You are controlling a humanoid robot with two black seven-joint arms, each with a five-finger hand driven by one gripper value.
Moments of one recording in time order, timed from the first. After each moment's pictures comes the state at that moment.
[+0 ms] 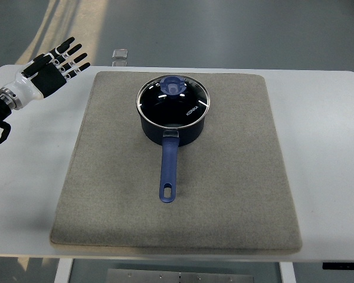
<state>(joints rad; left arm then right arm) -0.77 0.47 -0.87 -0.56 -0.21 -0.61 0.18 0.04 0.00 -0.06 0.21 0.00 -0.13 0.04</state>
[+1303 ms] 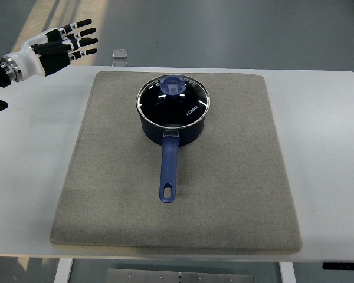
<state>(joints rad) -0.92 0.49 -0.87 -0.63 0.37 -0.61 0.08 0.04 0.00 -0.06 0.21 0.00 -0.13 0.04</state>
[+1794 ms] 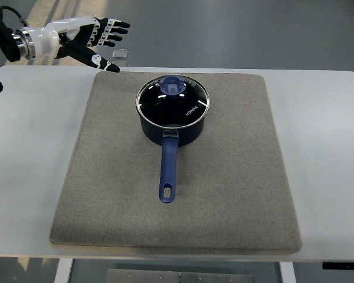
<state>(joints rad) -0.99 0.57 -0.86 -0.98 1.06 -0.61 0.00 0.04 0.00 -0.06 0.21 0.00 -0.13 0.04</state>
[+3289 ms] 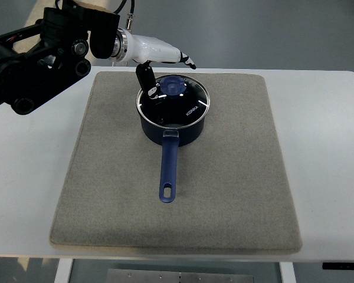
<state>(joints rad) -1.26 0.37 -0.51 -1.12 1.72 -0.61 0.01 0.04 0.00 -0.06 0.21 0.00 -0.13 0.04</state>
